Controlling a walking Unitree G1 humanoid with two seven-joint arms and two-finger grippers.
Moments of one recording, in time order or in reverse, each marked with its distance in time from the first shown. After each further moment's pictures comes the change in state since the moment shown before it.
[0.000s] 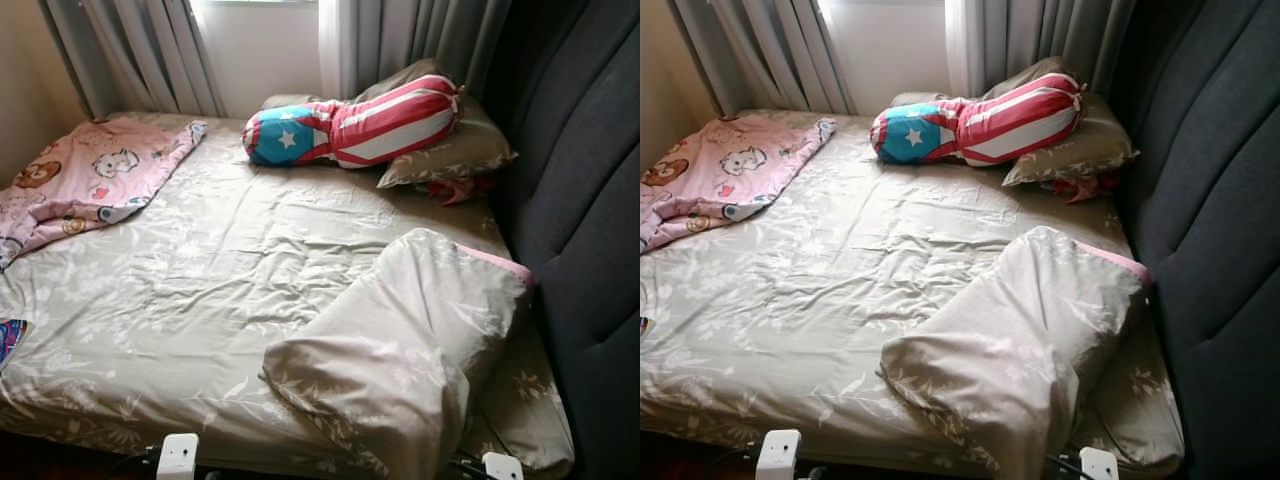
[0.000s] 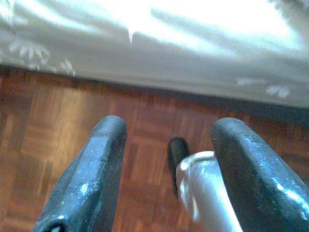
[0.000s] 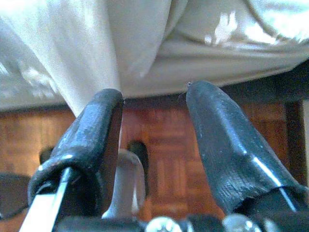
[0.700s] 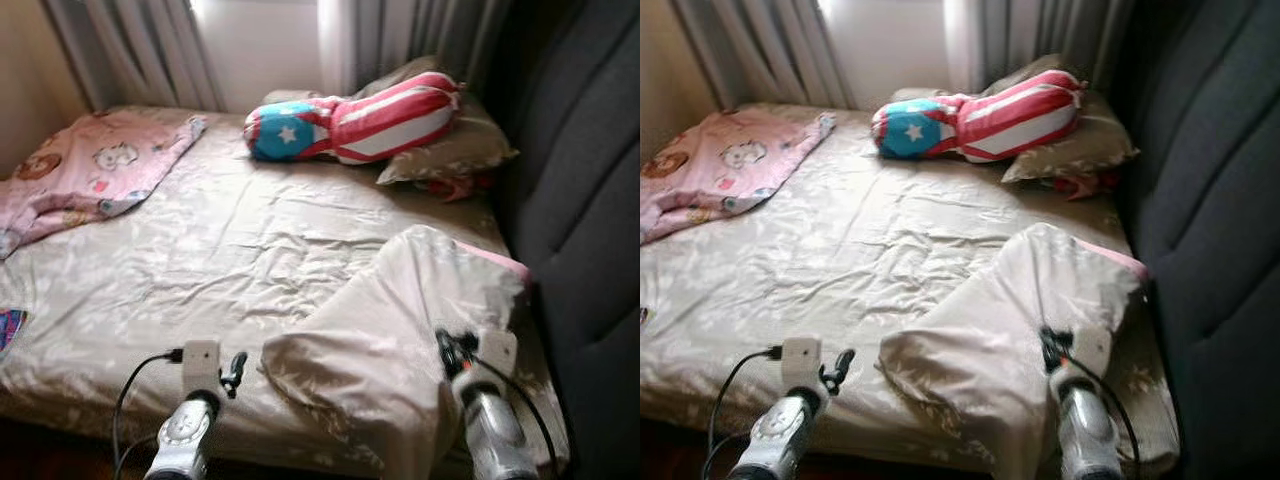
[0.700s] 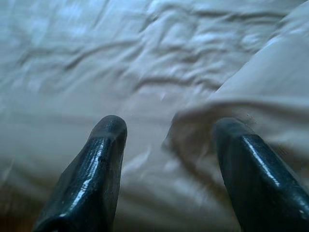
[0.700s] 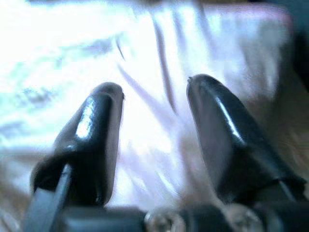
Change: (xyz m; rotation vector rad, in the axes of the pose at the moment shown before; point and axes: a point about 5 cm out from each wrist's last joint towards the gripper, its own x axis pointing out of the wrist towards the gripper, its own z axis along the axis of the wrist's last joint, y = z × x) left arm 0.007 -0.026 0.113 -0.063 -0.488 -0.056; right arm 0.019 0.044 0.127 0.037 -0.486 0.098
